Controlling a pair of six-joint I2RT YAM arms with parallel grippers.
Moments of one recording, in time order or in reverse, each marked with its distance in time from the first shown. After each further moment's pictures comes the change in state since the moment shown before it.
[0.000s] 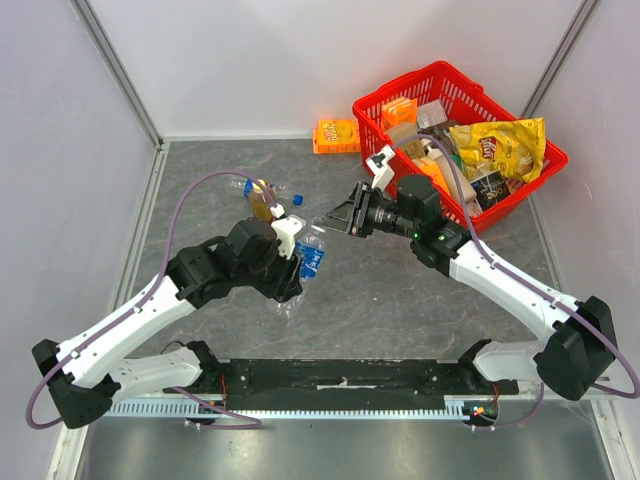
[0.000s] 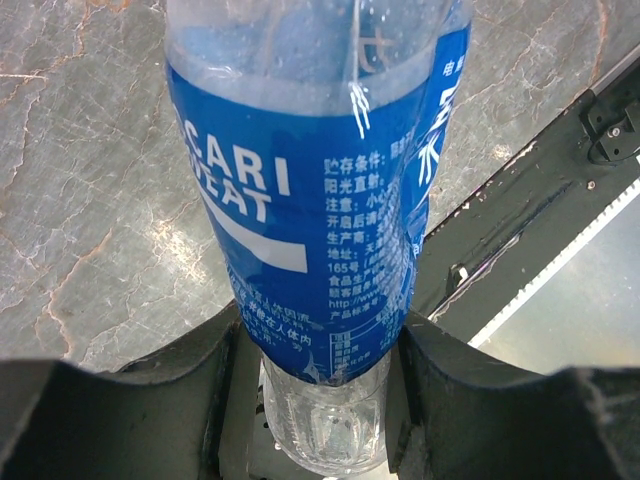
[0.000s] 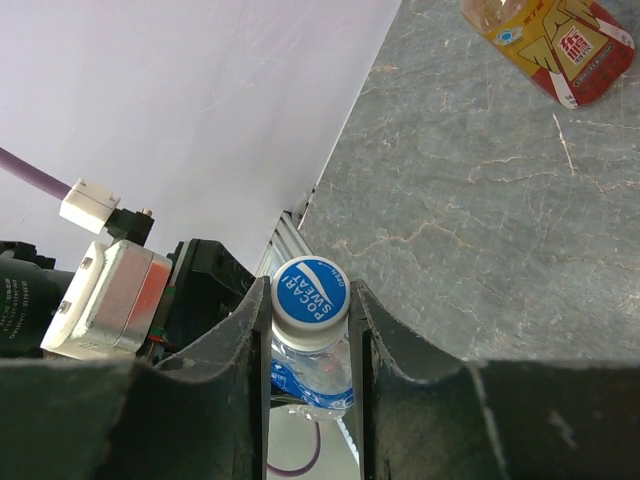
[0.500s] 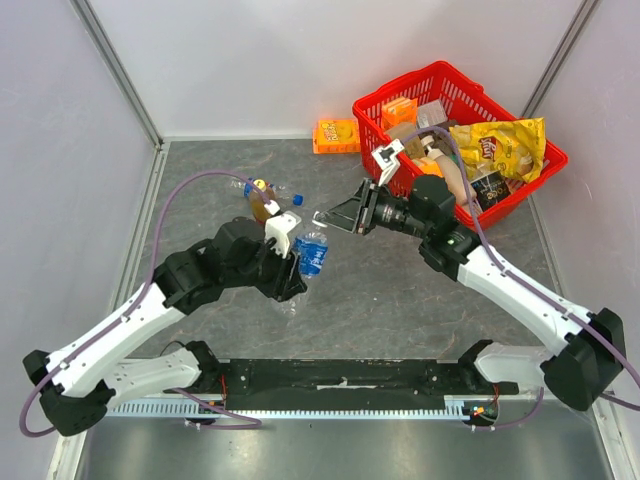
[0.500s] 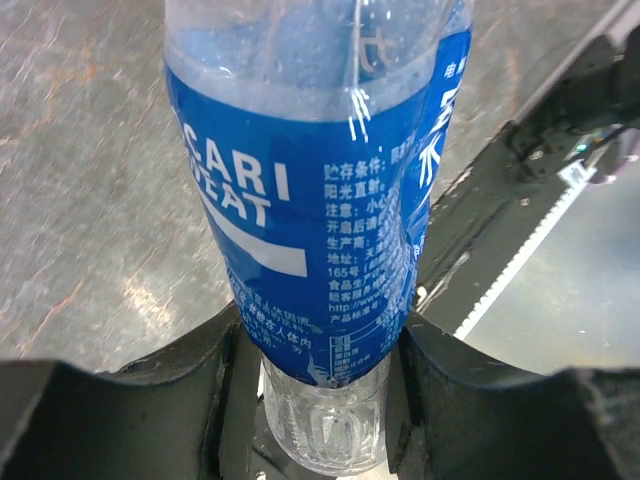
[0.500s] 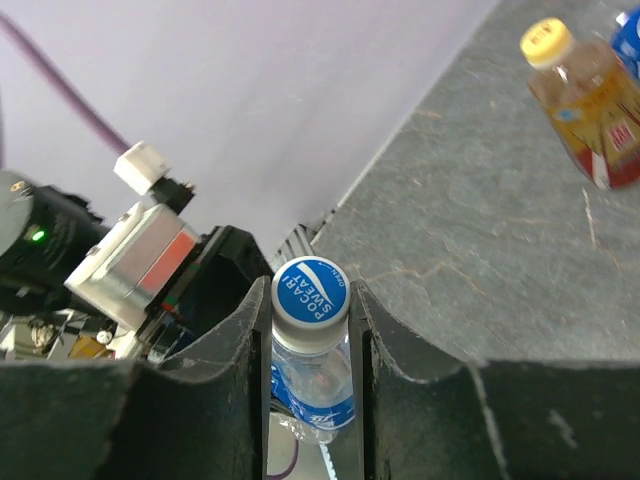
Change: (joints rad) left arm 0.002 -0.048 -0.006 0.059 0.055 0.000; right arm -0.002 -0.045 -0.002 0.075 -0.045 -0.085
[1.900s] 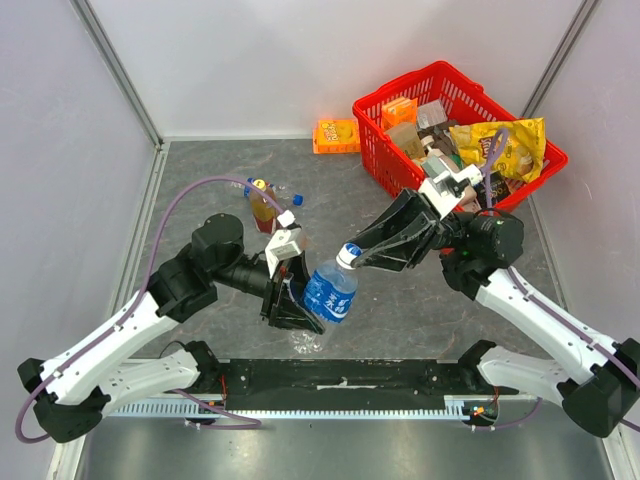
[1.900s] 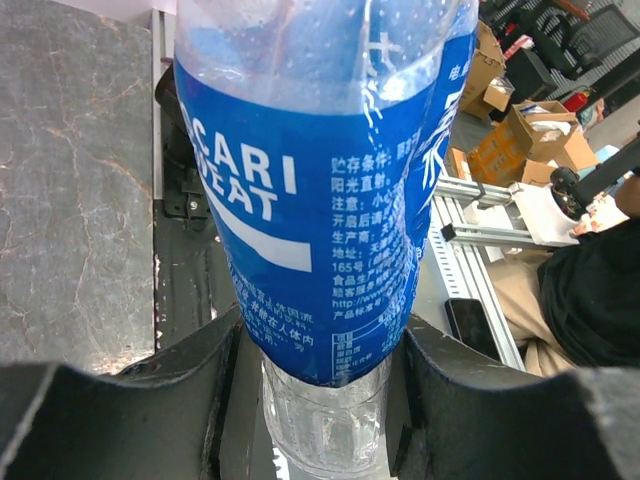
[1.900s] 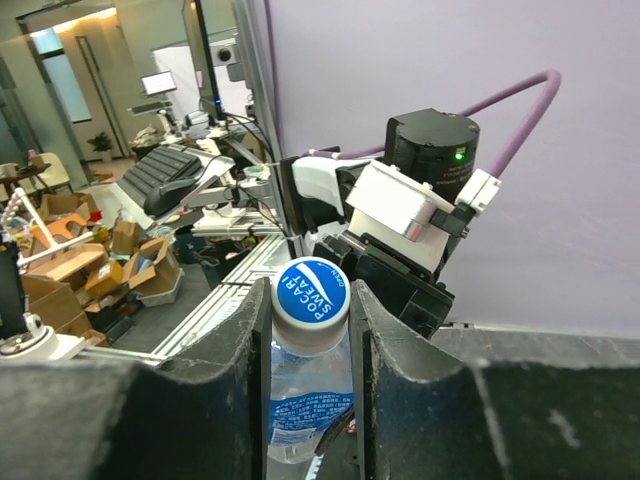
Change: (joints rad) left arm -0.003 -0.078 -0.050 0.461 0.876 -0.002; right arm 0.007 -0.170 -0.095 0.898 -0.492 0.142
